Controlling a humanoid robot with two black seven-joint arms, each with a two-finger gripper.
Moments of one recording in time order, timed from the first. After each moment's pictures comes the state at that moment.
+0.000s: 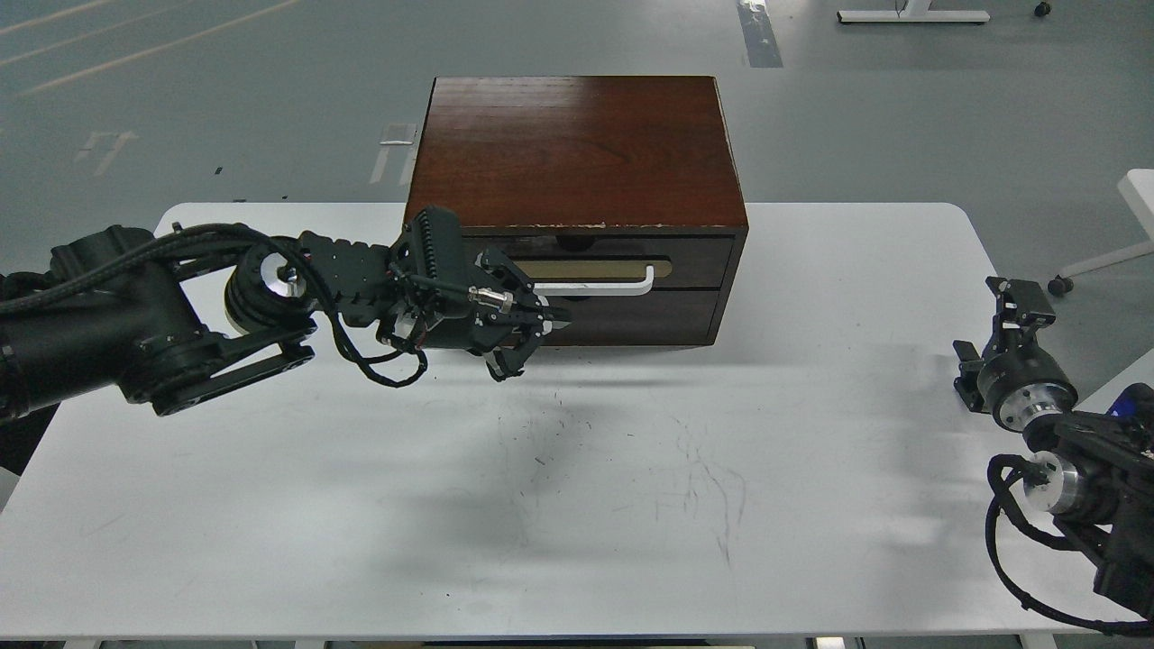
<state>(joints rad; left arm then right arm) -1.18 0.51 0.01 -1.24 2.18 0.03 -0.42 0.59 -0.46 0.32 0.55 0.02 0.02 0.49</state>
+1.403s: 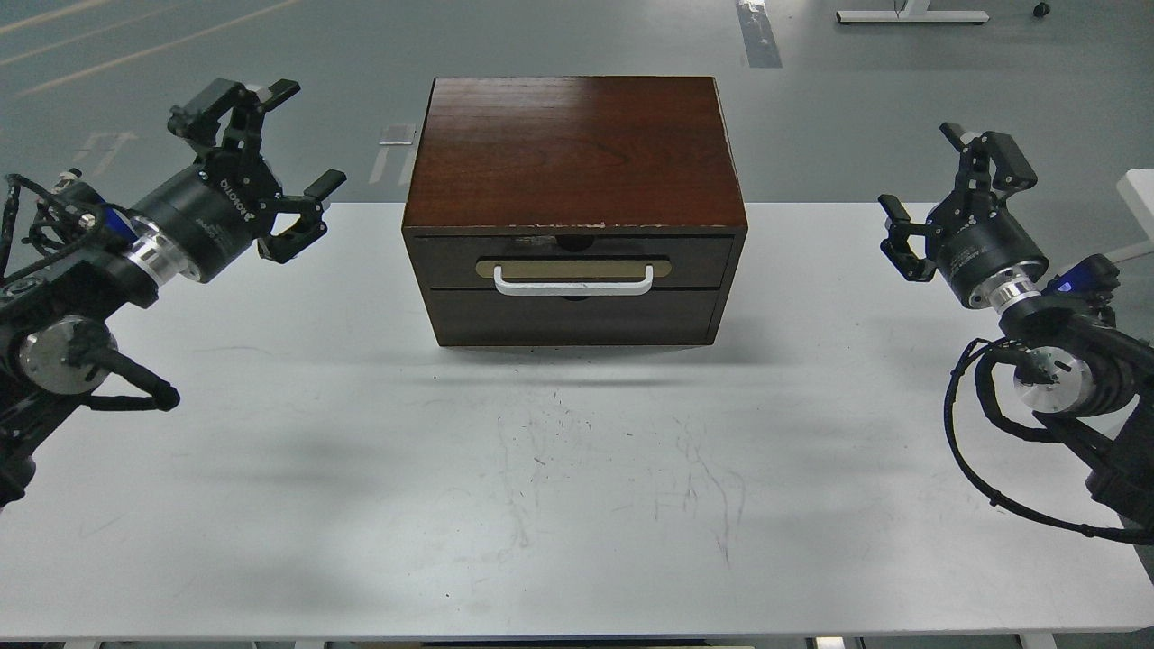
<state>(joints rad) -0.57 0.70 -0.80 -1.15 0.17 -0.37 -0.27 0.73 -0.54 0.47 0.85 0.03 0.23 0.49</state>
